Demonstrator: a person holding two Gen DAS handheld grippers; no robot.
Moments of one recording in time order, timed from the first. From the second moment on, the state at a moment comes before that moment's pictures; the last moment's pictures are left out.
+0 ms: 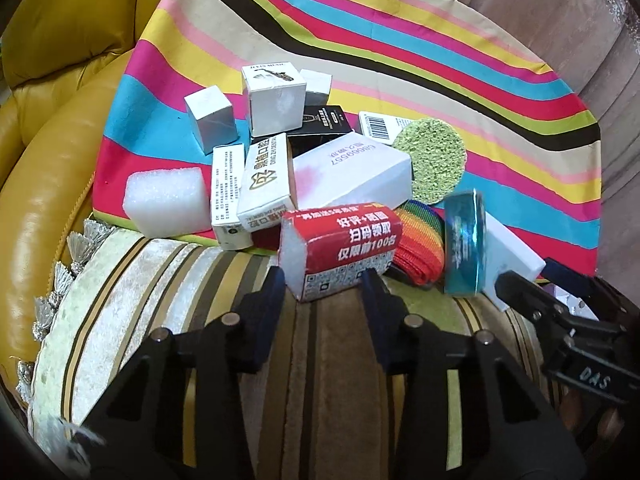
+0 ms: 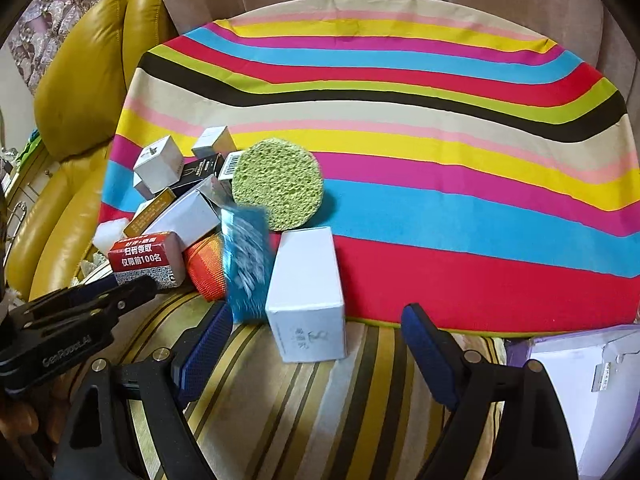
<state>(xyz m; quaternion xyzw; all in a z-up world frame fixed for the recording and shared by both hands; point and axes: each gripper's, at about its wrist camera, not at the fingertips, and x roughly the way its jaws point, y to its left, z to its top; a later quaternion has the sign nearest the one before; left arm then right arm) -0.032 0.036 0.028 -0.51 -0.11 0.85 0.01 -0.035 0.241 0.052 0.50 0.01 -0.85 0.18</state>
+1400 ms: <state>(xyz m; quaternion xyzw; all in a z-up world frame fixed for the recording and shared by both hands) -0.052 0.062 0.026 -0.53 -0.11 0.83 -0.12 -0.036 0.253 0.049 0.48 -0.01 -0.86 0.17</state>
